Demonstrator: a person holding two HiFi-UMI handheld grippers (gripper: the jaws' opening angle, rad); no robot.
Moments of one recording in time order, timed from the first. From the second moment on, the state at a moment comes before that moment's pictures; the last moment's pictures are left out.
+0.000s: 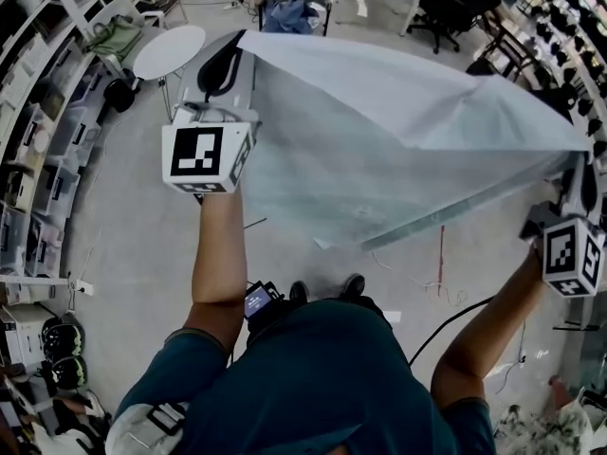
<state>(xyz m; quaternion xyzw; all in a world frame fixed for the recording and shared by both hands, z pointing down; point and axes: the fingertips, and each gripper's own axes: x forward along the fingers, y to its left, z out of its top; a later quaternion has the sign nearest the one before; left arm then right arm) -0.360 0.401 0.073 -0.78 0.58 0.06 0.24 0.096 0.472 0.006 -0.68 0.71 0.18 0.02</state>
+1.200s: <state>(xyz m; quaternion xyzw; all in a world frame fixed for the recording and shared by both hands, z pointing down) -0.226 0.283 0.050 -0.69 0.67 0.00 0.27 0.239 0.243 0.003 -0.59 0.79 0.16 0.09</state>
